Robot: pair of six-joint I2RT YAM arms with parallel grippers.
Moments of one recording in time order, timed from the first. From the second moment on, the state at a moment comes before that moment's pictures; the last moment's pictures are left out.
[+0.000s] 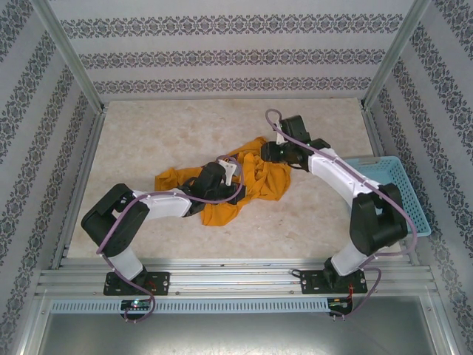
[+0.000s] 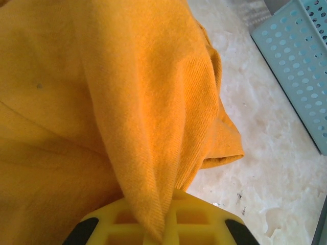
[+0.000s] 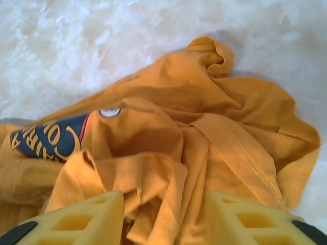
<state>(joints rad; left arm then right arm) -0.69 1.69 0.80 0.28 0.28 -0.53 0.37 1.60 1.18 -0.45 -0.14 0.33</state>
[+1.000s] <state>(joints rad) -0.69 1.69 0.80 0.28 0.29 -0.53 0.48 1.65 1.05 -0.38 -0.14 0.39</state>
